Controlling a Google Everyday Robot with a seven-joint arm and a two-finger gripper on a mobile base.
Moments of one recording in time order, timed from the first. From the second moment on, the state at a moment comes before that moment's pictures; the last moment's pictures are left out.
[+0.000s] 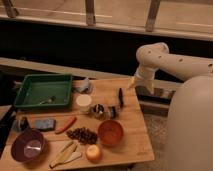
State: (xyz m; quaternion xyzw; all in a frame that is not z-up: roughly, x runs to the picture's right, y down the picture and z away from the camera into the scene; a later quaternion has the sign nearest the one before) arm 0.207 0.007 0.783 -0.19 0.22 0.74 0.60
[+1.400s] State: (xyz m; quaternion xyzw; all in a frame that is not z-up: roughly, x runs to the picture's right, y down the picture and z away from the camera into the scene) arm 0.206 0.009 0.783 -0.19 0.22 0.74 0.60
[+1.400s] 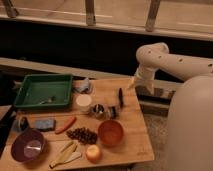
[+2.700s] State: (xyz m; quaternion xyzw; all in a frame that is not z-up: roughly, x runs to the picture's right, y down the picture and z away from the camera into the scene) arm -0.010 0.168 0.719 -0.22 0.17 0.37 0.89
